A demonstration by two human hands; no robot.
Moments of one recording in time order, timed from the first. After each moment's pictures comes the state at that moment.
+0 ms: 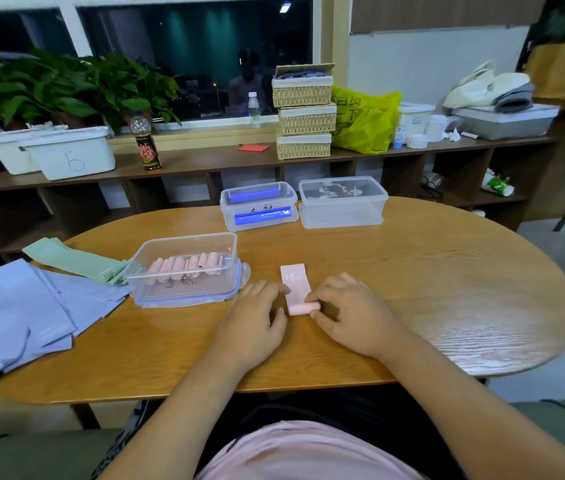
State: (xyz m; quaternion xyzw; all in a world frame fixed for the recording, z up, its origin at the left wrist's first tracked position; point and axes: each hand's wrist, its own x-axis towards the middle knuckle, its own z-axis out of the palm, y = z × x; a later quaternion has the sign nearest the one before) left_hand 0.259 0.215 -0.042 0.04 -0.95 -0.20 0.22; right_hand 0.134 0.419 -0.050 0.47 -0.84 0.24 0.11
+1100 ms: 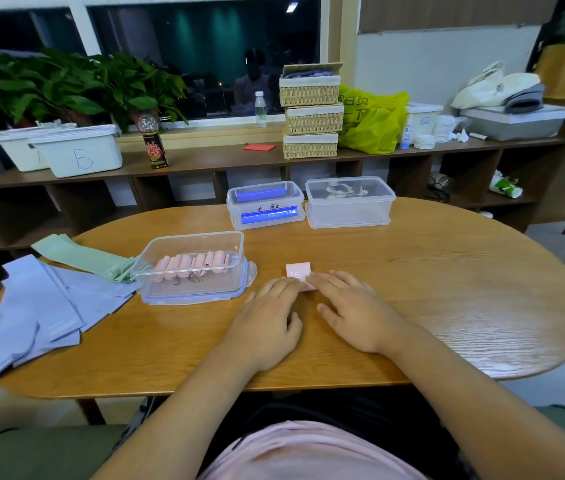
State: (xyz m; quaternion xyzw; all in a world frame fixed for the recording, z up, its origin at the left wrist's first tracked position) left_hand 0.250 0.219 -0.046 0.00 -0.97 -0.13 0.18; right_hand 0.128 0.410 -0.044 0.46 -0.87 0.16 0.04
